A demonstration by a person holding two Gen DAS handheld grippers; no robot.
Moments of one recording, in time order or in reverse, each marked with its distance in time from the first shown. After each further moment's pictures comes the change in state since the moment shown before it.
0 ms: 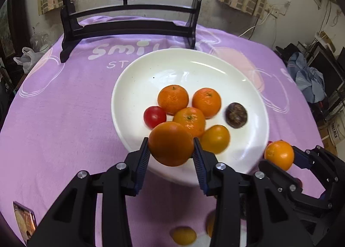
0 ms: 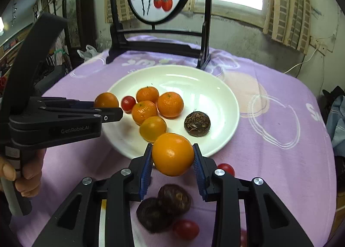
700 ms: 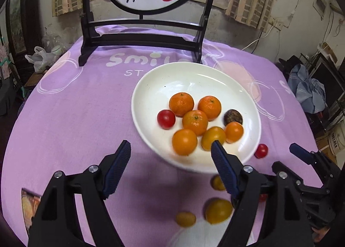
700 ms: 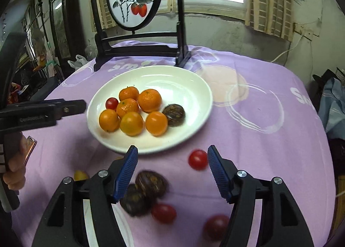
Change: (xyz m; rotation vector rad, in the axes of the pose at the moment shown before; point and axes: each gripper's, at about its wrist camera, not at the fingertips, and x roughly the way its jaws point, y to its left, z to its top) left arm -0.059 0.006 -0.019 -0.052 -0.086 0.025; right arm -0.037 -0.035 -0.024 0.105 -0.021 -0.028
